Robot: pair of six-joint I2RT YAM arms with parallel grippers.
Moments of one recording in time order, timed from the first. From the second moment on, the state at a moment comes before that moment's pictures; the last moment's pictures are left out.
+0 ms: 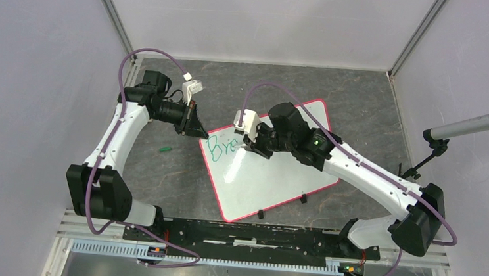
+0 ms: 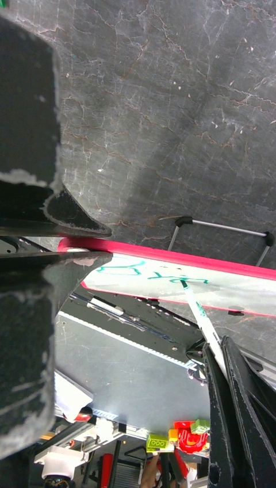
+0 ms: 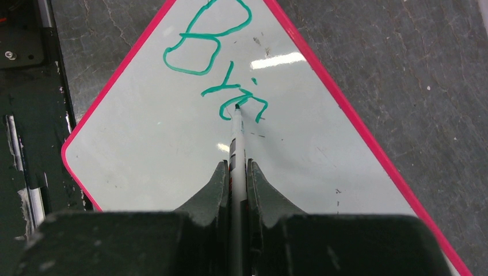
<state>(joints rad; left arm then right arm) -0.07 1.41 1.27 -1.06 0.97 0.41 0.88 1.38 1.23 -0.45 -0.26 -0.41</state>
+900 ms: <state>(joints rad) -0.07 1.41 1.27 -1.06 0.97 0.41 0.87 1.36 1.25 -0.47 -0.20 -0.43</state>
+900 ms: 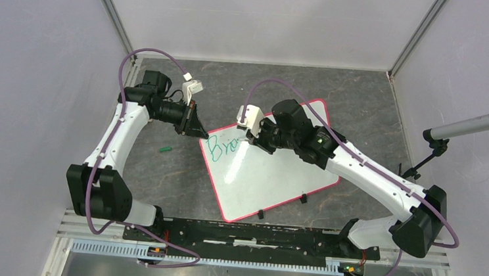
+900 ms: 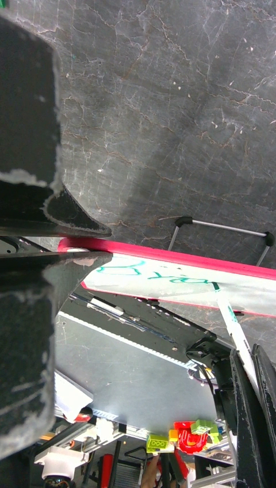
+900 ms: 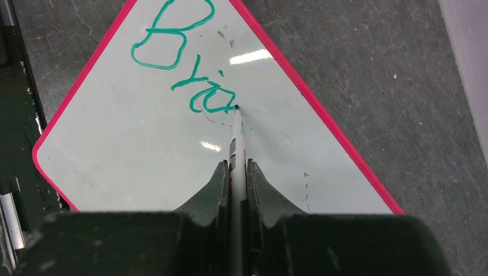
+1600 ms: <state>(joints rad) -0.07 1.41 1.27 -1.06 0.97 0.41 0.90 1.33 1.15 -0.47 -0.26 -0.43</state>
